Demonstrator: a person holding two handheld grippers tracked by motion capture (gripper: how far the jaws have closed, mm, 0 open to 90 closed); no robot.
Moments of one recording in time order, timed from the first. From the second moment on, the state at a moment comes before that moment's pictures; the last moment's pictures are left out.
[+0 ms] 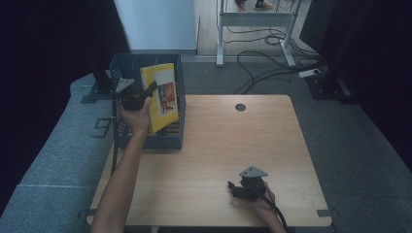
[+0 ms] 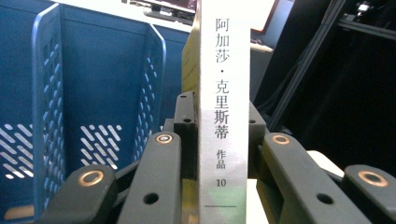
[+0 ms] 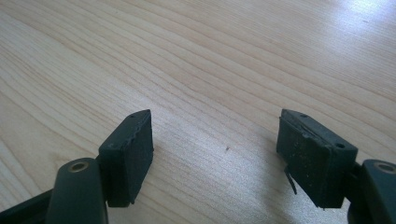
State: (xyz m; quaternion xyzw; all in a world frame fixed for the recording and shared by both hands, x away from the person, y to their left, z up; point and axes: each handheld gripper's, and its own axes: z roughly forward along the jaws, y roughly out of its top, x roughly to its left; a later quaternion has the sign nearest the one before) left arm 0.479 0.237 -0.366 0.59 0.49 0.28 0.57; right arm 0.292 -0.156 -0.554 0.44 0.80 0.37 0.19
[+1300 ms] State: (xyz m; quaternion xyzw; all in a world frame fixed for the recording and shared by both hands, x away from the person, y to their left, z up) left arm 0.504 0.207 -0.414 0.61 0.50 0.30 0.54; right arm 0.292 -0.156 -0.554 0.44 0.80 0.37 0.19
